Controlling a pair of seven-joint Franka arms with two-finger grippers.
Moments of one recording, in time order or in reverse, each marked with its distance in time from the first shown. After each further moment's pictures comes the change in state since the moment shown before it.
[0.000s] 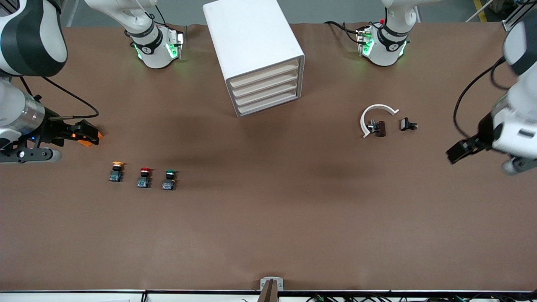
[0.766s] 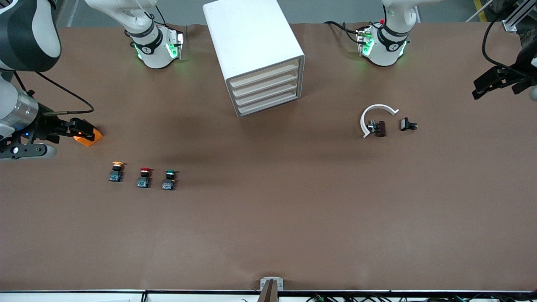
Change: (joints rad) left arm -0.026 -0.253 0.161 -0.165 -0.116 -0.172 0.343; right arm -0.014 -0.015 0.009 -0.002 0.000 -0.012 -0.015
